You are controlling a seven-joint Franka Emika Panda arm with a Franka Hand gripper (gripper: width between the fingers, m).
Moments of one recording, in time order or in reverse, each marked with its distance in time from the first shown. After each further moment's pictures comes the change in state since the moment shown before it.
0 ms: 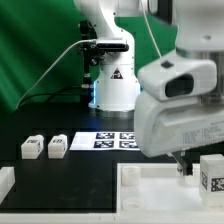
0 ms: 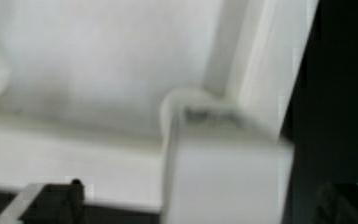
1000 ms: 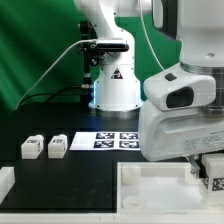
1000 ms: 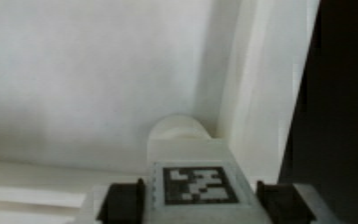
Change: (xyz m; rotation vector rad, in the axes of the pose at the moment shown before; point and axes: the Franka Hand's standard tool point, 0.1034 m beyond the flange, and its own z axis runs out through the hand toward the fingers) arm -0.003 0.000 0.007 -0.010 0.000 0.055
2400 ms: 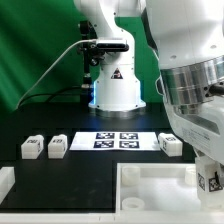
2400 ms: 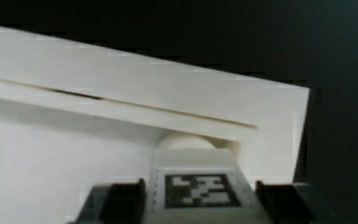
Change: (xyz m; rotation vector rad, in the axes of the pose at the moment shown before) arm 0.006 -0.002 0.004 0.264 0.084 1.488
